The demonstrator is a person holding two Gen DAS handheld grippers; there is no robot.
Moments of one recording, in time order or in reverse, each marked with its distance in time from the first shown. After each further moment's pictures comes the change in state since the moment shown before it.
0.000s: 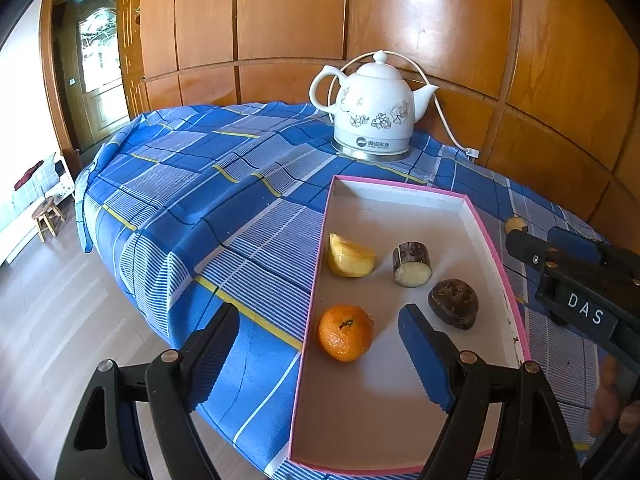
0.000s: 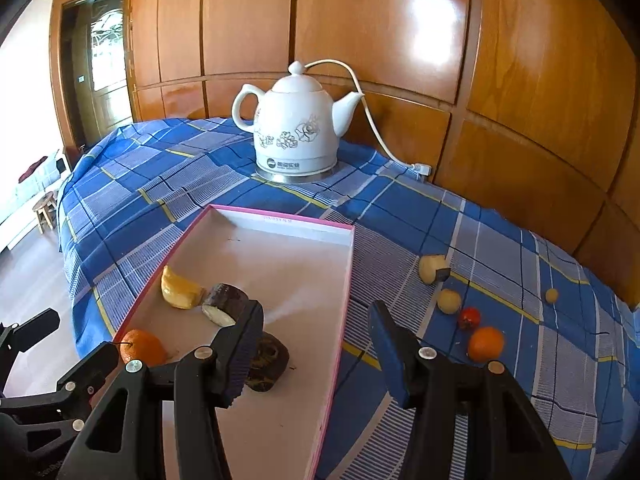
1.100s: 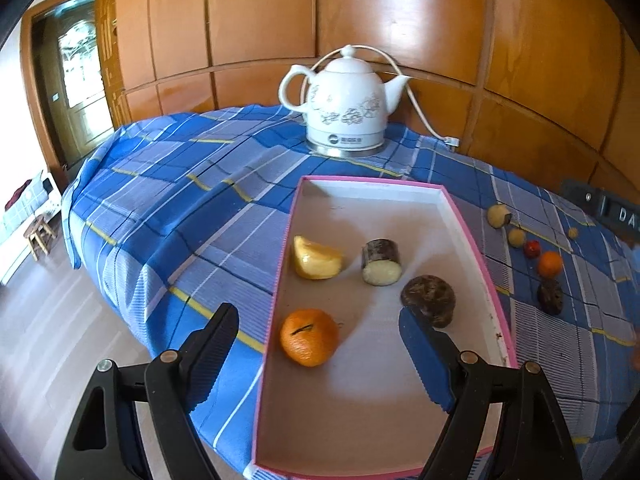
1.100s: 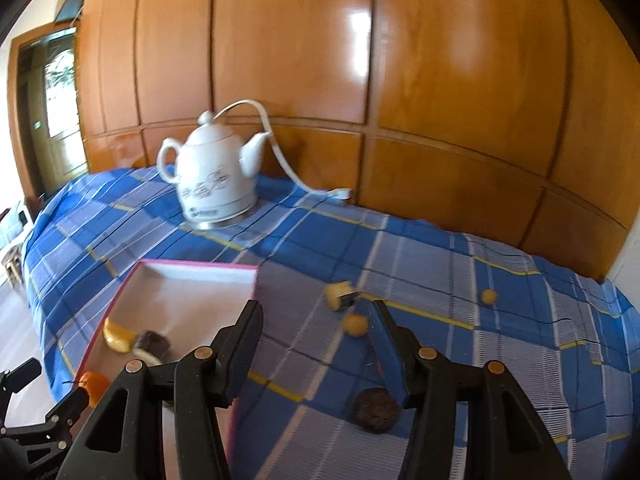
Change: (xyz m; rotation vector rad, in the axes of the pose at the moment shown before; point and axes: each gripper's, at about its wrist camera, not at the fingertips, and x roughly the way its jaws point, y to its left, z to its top) left arm 0.002 -0.030 0.004 0.079 0.008 -0.032; right arm -0.030 -0.083 0.010 0.158 -0.103 -0.151
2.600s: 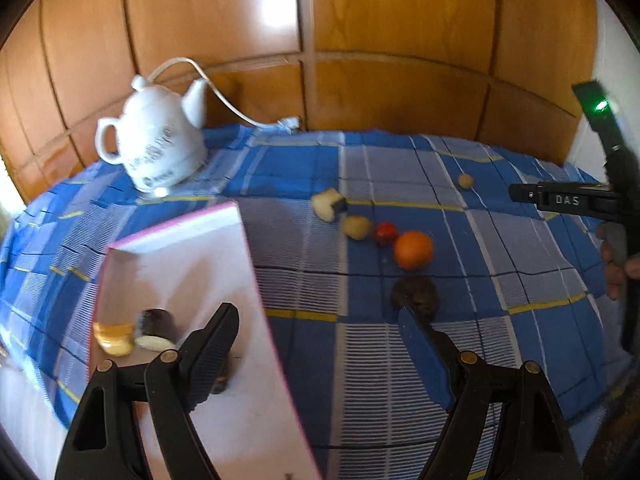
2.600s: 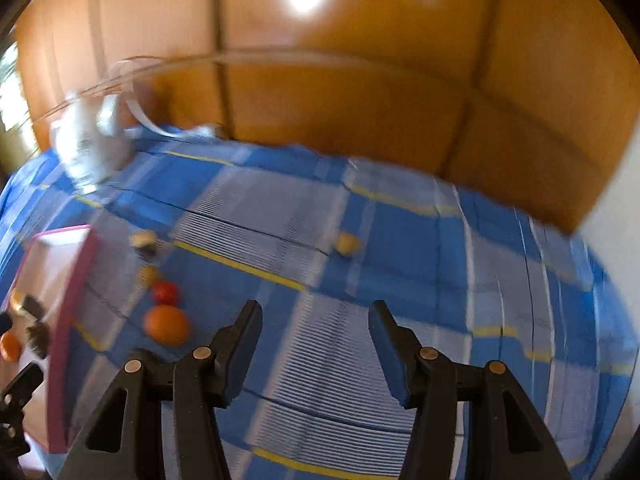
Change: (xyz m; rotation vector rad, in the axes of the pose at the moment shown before) left arm 0.020 -0.174 0.031 0.318 0.080 -0.261; right arm 0.056 -0.210 -0.011 0.106 0.286 -0.086
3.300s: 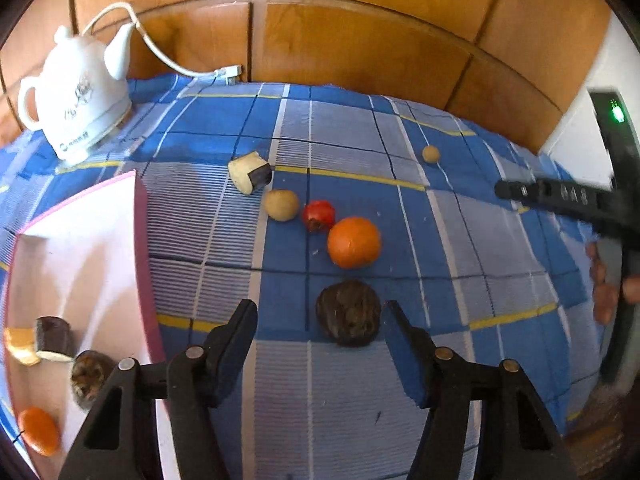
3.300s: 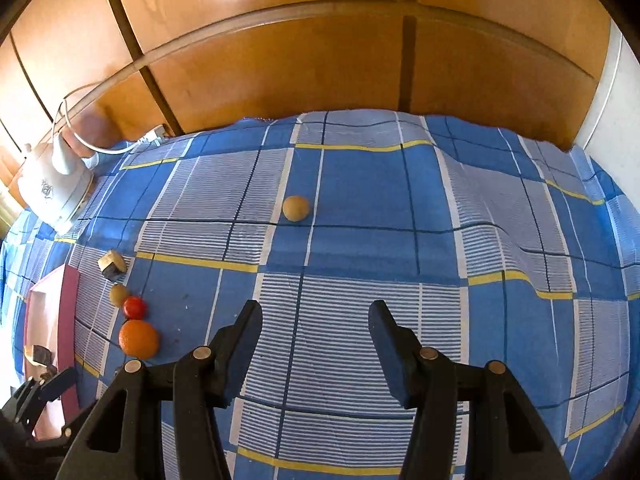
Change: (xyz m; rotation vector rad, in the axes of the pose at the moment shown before) left arm 0.061 -0.025 0.025 -0.070 0.172 -0.191; right arm 0.024 -0.046 -0.006 0.207 0.123 0.050
